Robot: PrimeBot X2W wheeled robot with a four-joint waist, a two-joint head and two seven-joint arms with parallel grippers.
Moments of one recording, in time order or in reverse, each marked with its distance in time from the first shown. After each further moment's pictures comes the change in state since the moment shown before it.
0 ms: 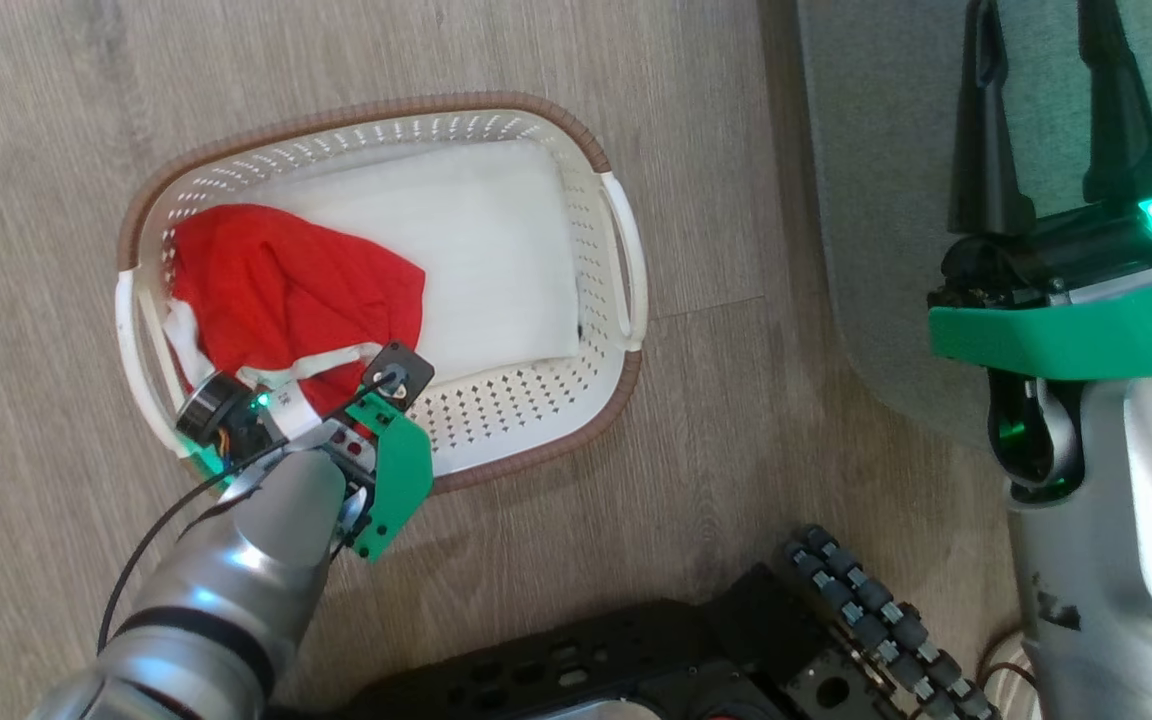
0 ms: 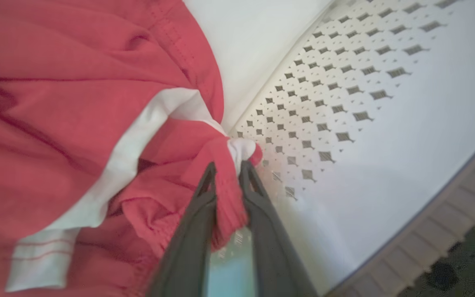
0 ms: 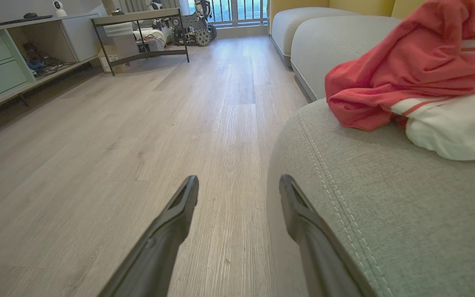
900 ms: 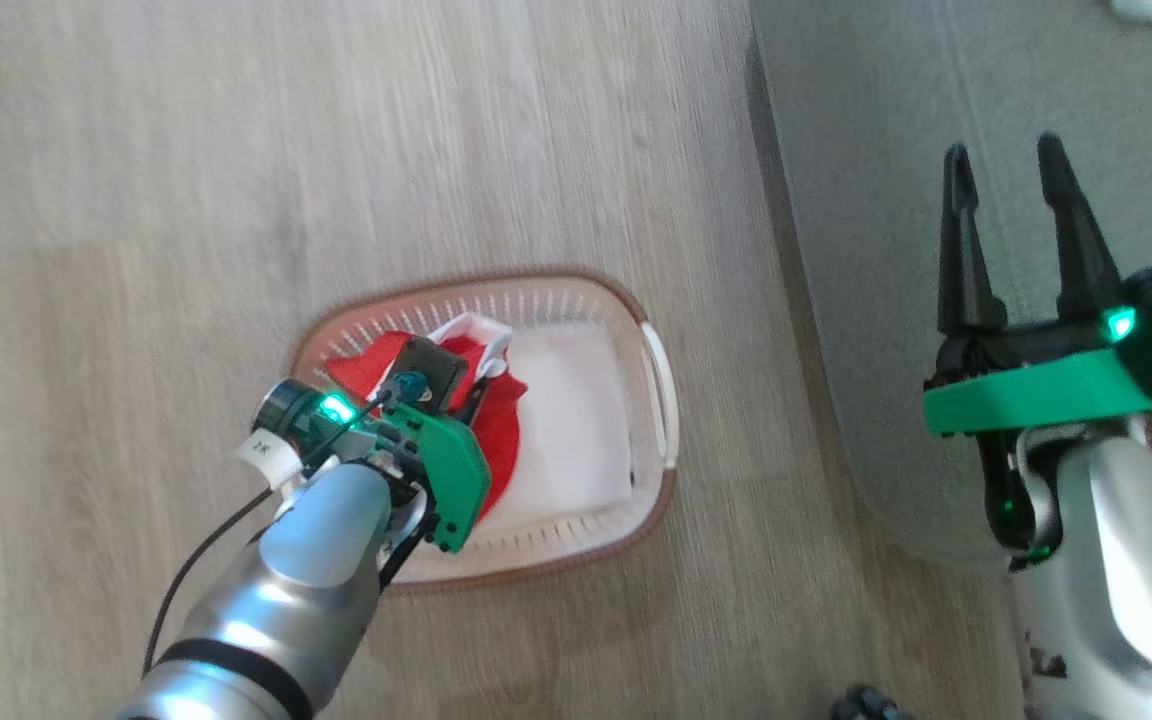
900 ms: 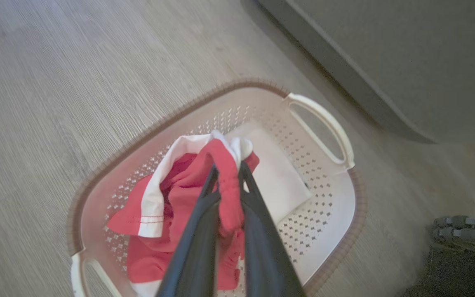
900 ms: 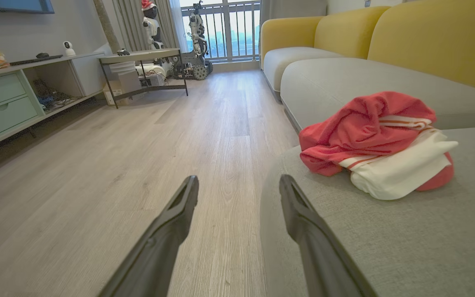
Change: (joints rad) left arm 0.085 -0.015 0.004 -0.191 -0.222 -0.029 -0.232; right arm 0.107 0.000 -0.061 0.171 -0.047 0.000 0.000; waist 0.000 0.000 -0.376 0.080
